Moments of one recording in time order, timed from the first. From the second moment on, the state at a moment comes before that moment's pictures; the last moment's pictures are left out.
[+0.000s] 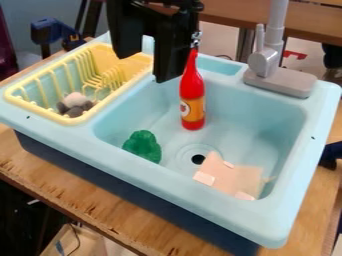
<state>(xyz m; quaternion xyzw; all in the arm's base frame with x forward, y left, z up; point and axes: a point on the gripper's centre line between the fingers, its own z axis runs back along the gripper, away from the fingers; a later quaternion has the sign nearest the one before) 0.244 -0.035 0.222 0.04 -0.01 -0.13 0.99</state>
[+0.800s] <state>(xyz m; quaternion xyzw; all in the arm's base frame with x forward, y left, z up) 0.260 -0.050 0.189 0.01 -0.02 -0.09 1.00</state>
